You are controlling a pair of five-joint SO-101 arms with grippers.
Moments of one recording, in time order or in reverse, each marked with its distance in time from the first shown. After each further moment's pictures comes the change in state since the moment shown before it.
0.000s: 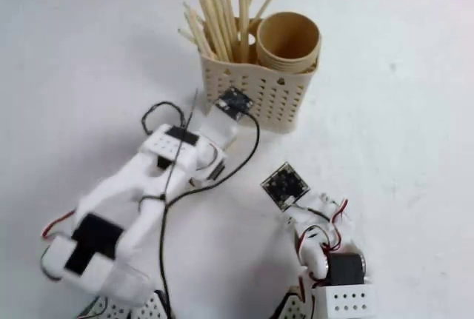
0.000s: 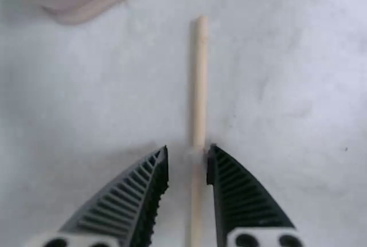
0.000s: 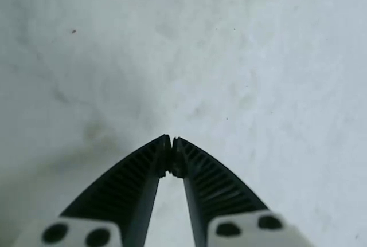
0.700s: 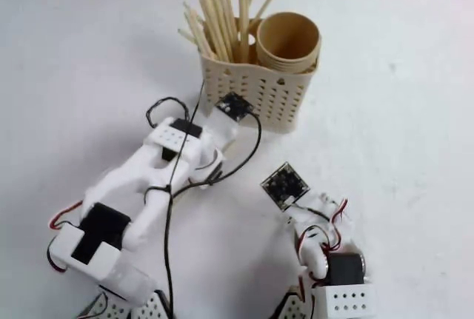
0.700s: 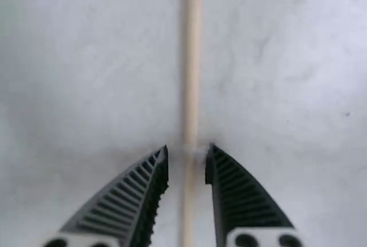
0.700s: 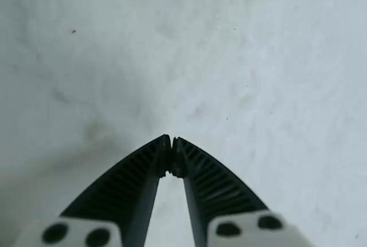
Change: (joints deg) left arm -0.1 4.0 -4.5 10.6 0.2; right arm 0.0 0.0 0.0 0.0 0.0
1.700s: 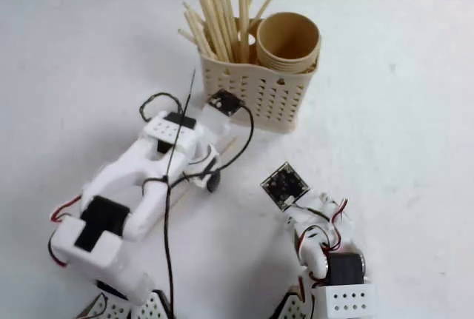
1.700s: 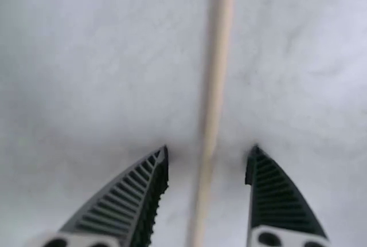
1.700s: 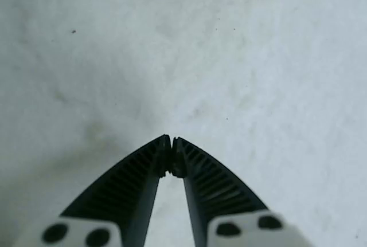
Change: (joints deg) left arm -3.1 4.6 -5.3 4.9 0.1; right arm 0.0 0.0 0.0 0.0 0.0
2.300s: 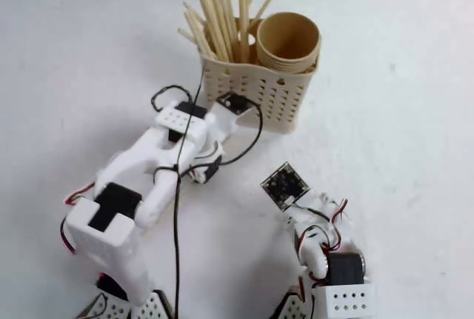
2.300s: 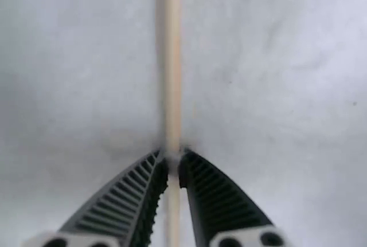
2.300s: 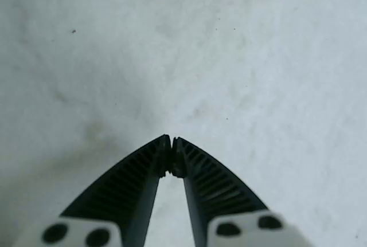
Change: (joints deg) left arm 0.4 7.4 -8.9 7.6 -1.1; right arm 0.0 0.0 0.0 0.0 0.0
